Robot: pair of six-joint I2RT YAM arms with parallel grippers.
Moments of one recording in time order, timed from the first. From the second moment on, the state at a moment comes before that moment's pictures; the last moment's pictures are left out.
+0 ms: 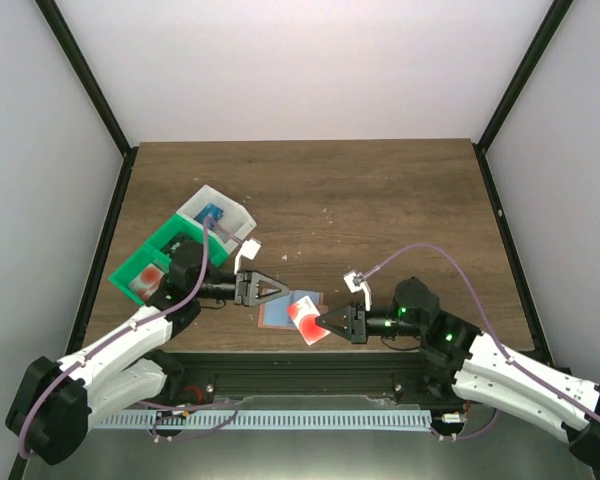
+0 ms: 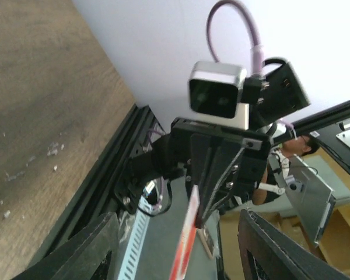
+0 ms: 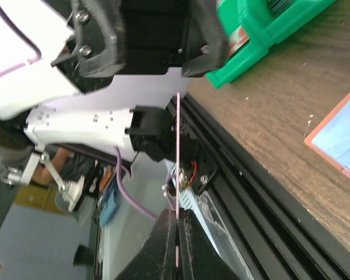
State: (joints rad) left arm -0.56 0.95 0.42 0.41 1.02 -0.96; right arm 0.94 0.59 0.34 0.05 -0.49 0.89
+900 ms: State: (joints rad) left arm -0.59 1.03 0.41 0.28 1.22 -0.86; right arm 0.94 0.79 0.44 0.06 -0.69 0.79
